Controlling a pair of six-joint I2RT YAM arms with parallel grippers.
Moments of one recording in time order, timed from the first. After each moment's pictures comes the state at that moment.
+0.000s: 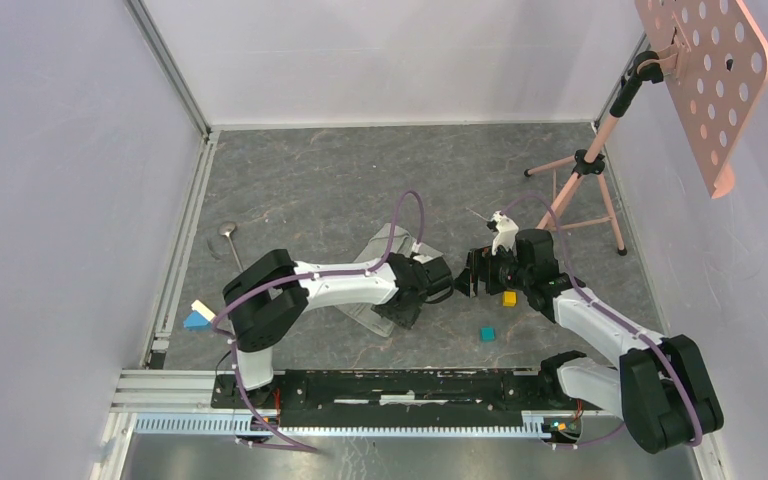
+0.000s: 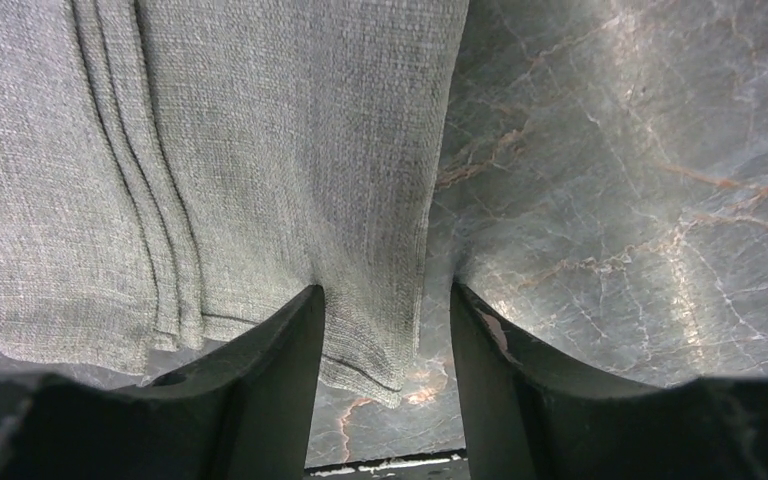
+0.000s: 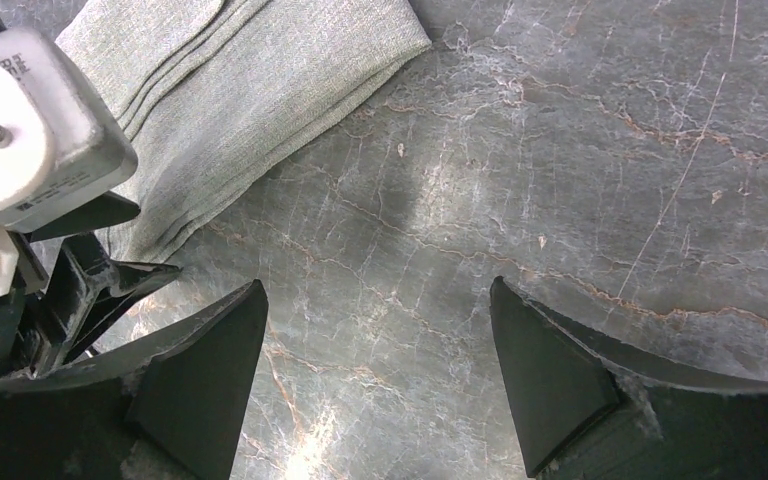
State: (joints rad) left arm -1.13 1.85 1.22 -0.80 -0.28 -0.61; right arm 0.30 1.11 0.41 0.00 -0.45 0.23
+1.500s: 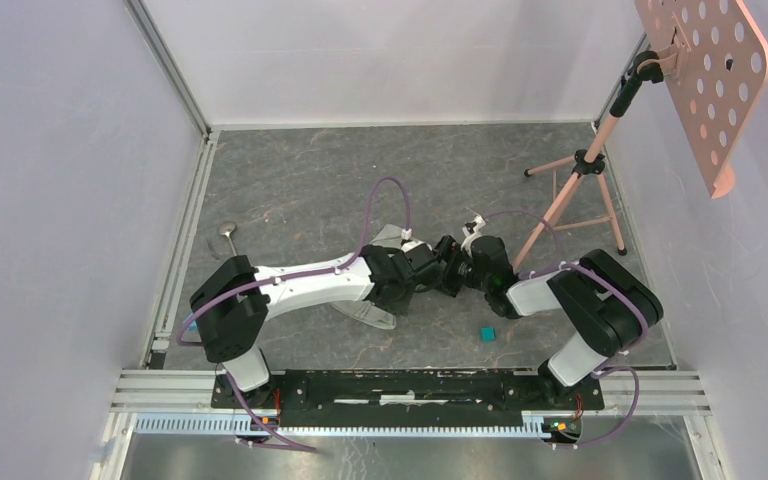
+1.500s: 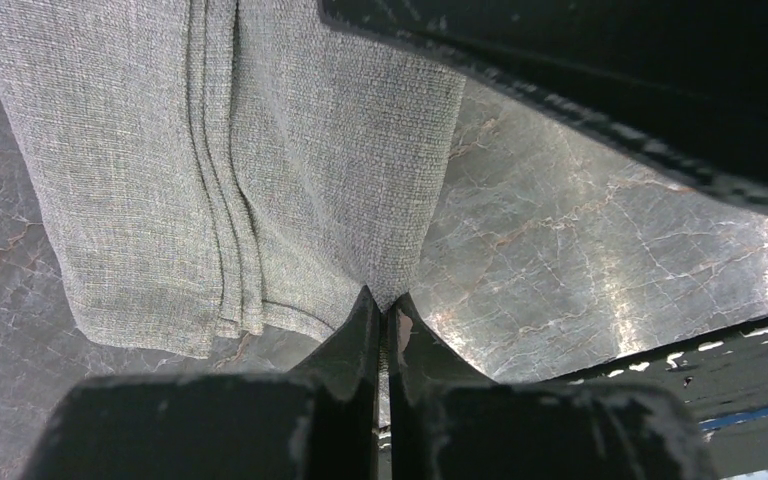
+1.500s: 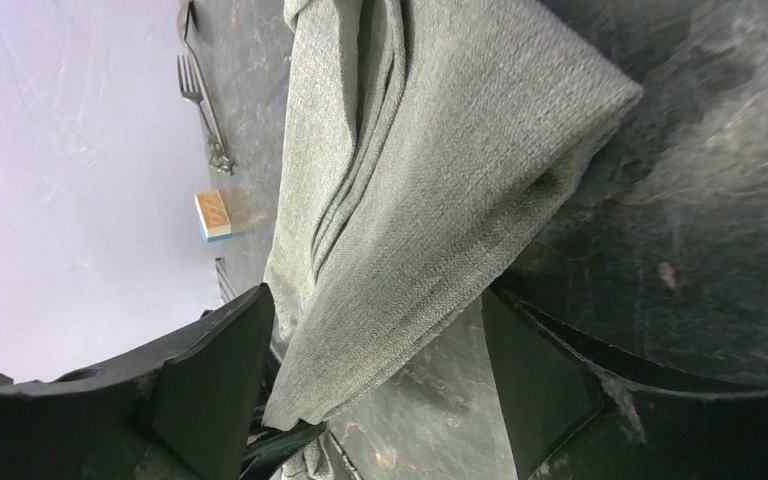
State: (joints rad) left arm -1.09 1.69 1.18 -0.77 -0.25 -0.60; right arm 0.55 1.61 0.40 0.71 -0.35 1.08
